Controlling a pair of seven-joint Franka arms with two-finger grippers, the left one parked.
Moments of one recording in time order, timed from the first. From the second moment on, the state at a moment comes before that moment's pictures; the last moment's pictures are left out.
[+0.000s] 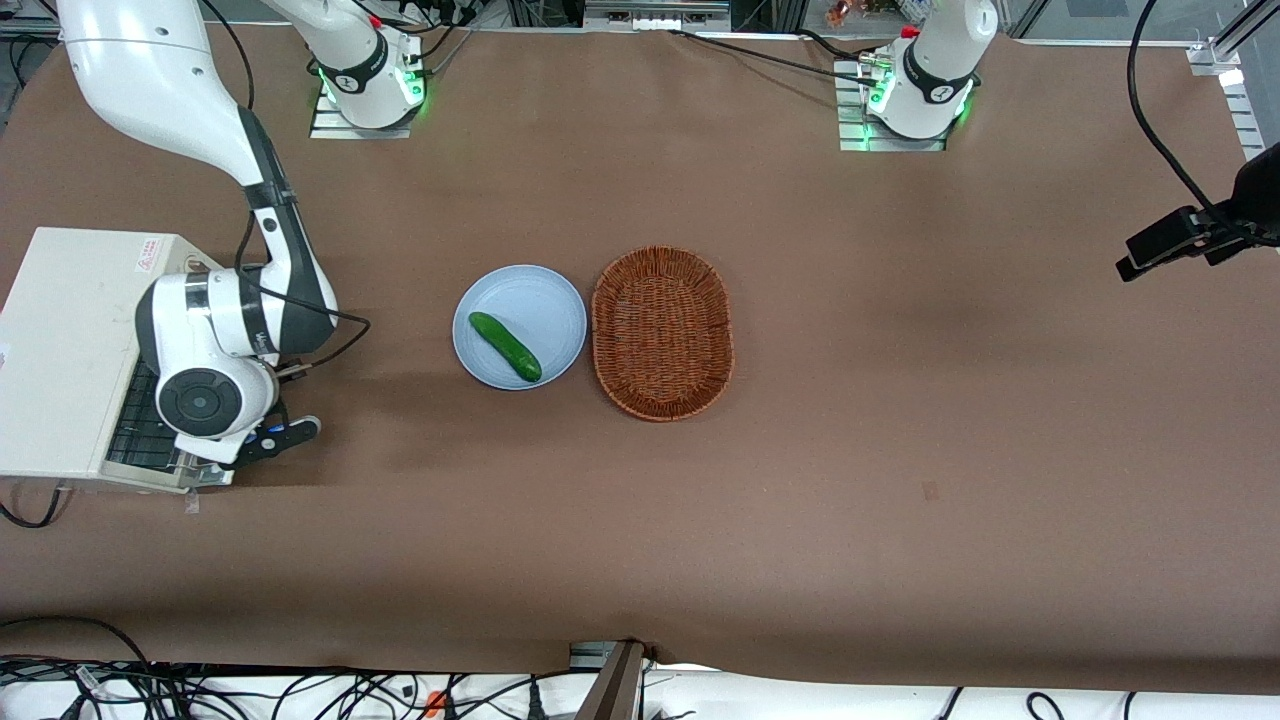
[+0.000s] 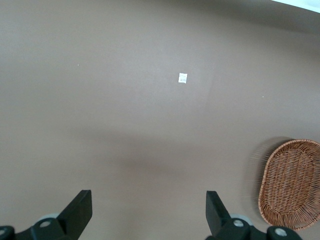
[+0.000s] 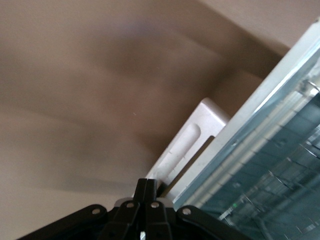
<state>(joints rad) 0.19 0.65 -0.12 -1.53 -0.29 1.81 -0.23</state>
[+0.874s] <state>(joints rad) 0.14 0.78 -0.12 -1.52 -0.09 1.95 -0.14</state>
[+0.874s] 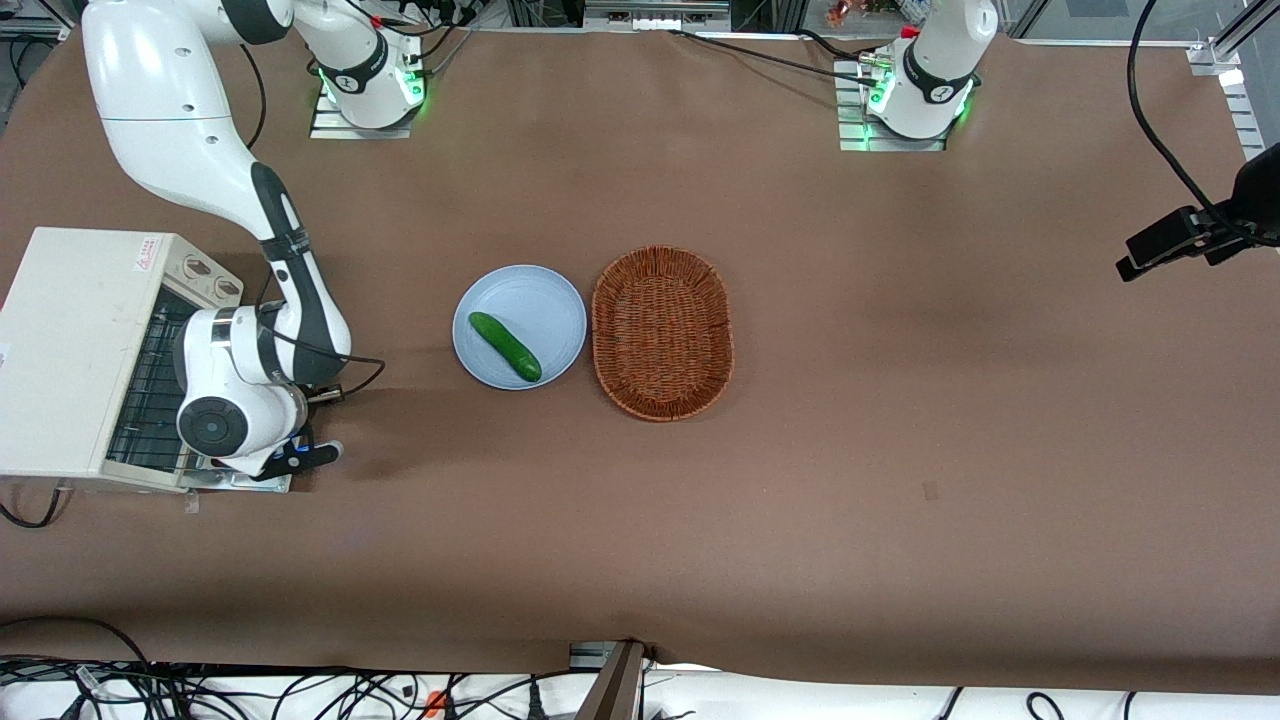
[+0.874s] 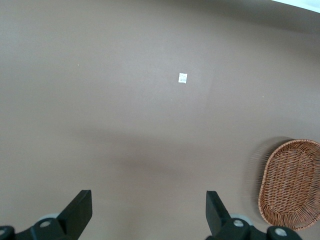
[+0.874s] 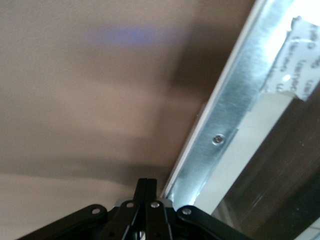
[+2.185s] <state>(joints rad) 0.14 0.76 -0.15 -1.38 0.06 1.67 0.15</state>
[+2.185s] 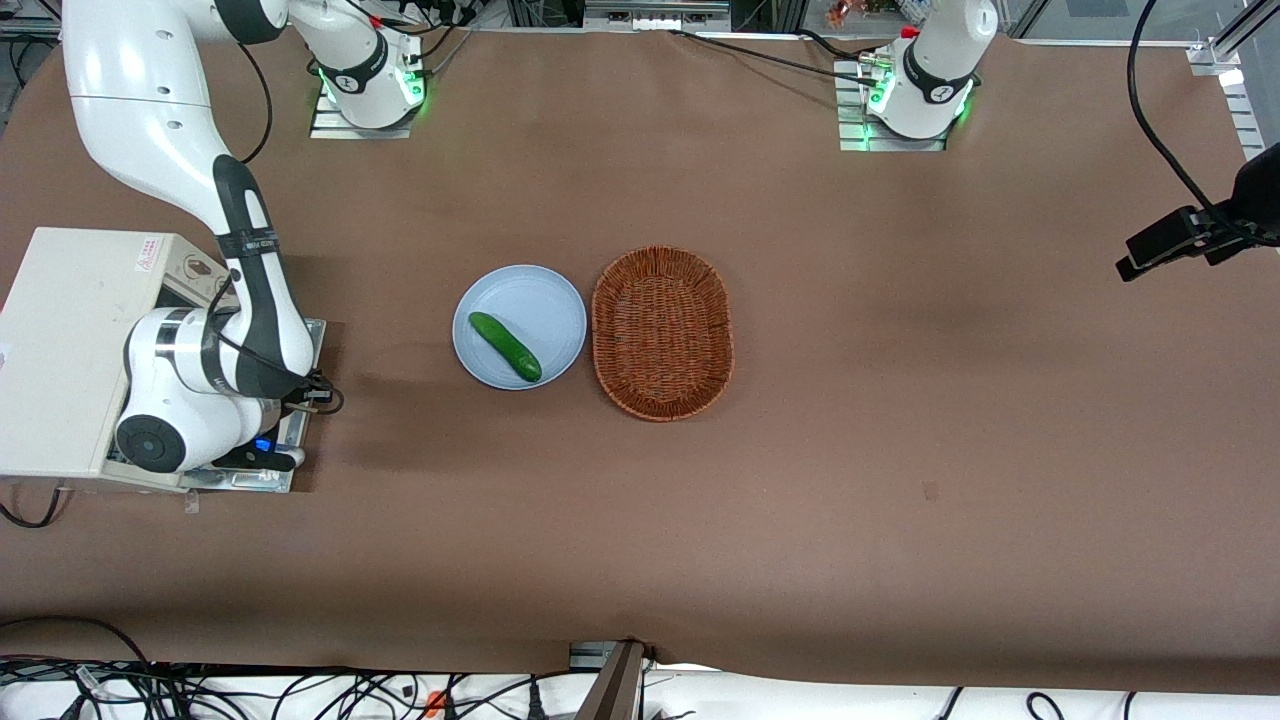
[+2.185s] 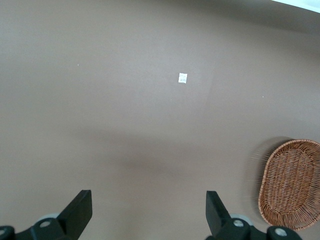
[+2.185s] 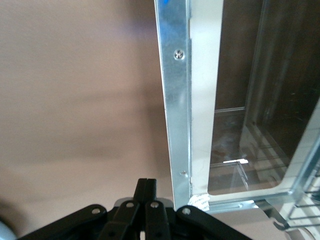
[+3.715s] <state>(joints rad) 0.13 0.18 -0.19 -1.35 0.06 1.34 -0.03</state>
